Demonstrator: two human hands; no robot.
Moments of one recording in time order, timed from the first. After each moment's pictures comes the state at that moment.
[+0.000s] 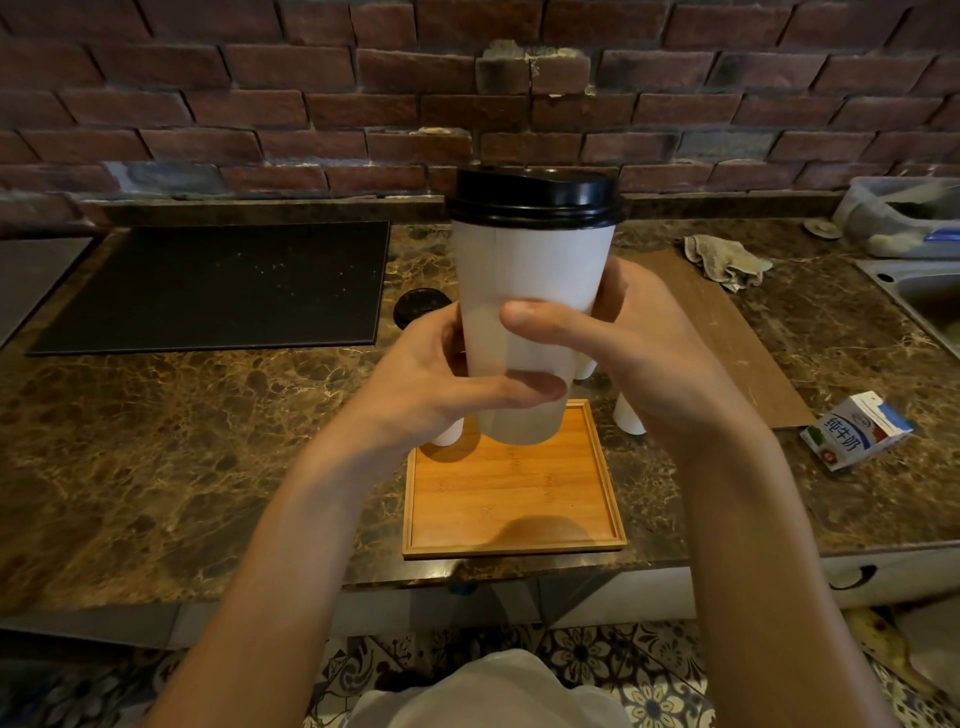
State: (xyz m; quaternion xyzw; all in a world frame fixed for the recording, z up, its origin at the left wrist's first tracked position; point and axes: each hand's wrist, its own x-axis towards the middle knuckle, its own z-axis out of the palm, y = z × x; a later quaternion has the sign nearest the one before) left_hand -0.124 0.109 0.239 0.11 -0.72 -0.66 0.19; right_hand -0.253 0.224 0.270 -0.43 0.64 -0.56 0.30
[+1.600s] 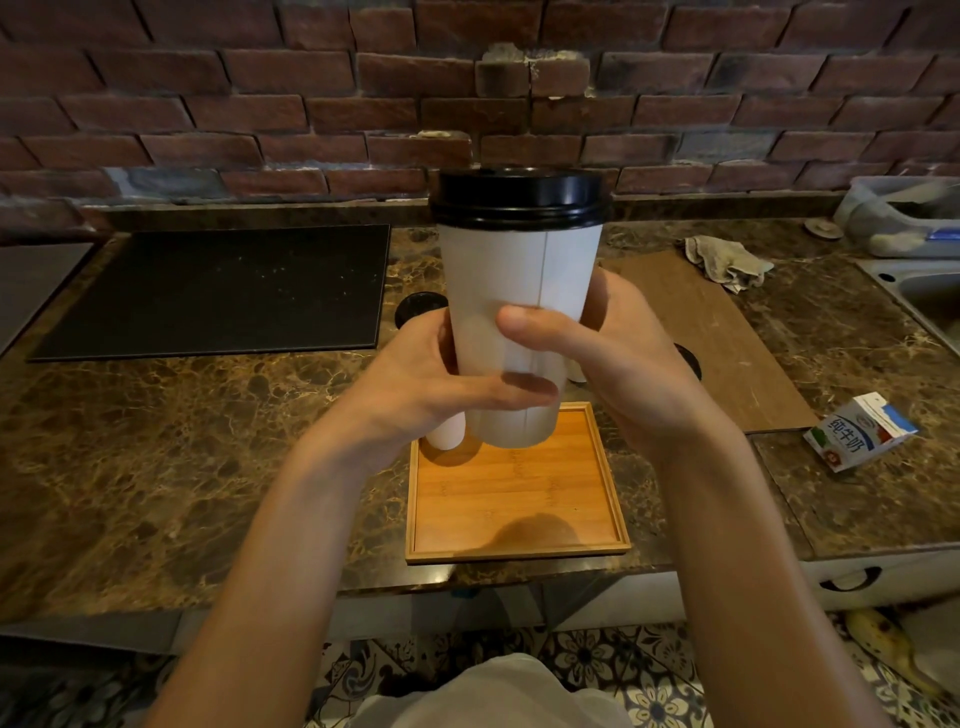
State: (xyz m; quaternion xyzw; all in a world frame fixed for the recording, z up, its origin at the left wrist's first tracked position) left_hand -0.124 0.098 0.240 0.09 -0.72 -0.66 0.17; right_hand -0.248 0.213 0.265 -0.44 0.59 -0.59 0.33
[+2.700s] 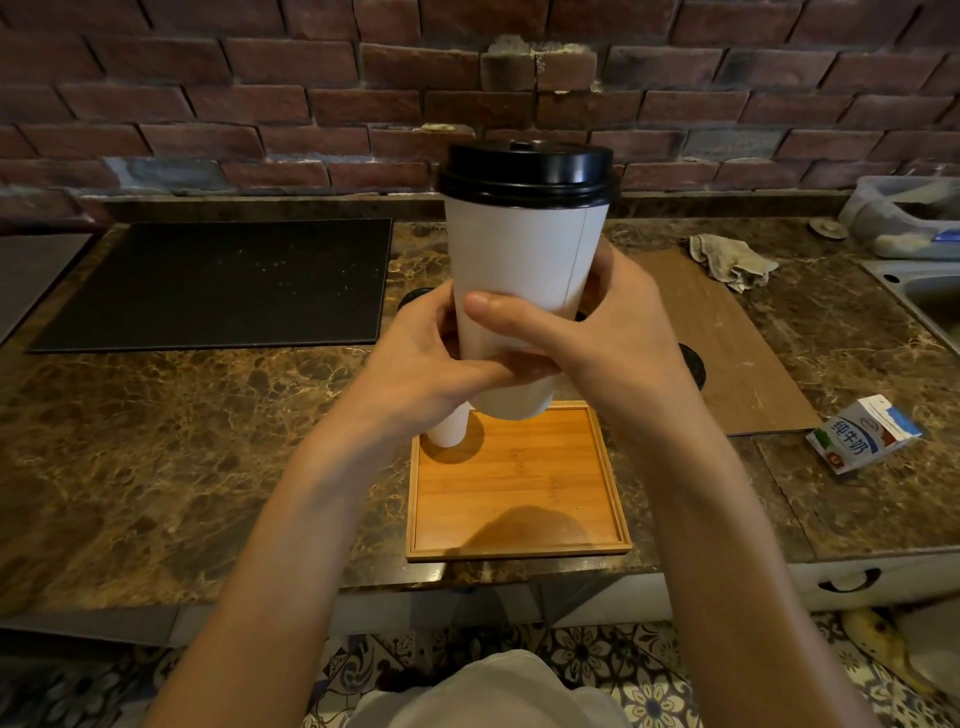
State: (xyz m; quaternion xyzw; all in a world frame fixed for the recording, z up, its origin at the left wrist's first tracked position) left_hand -0.129 0.098 0.240 0.15 -0.75 -0.59 0.25; right_hand -0.238 0.203 0.264 -0.39 0.67 -0.60 0.21
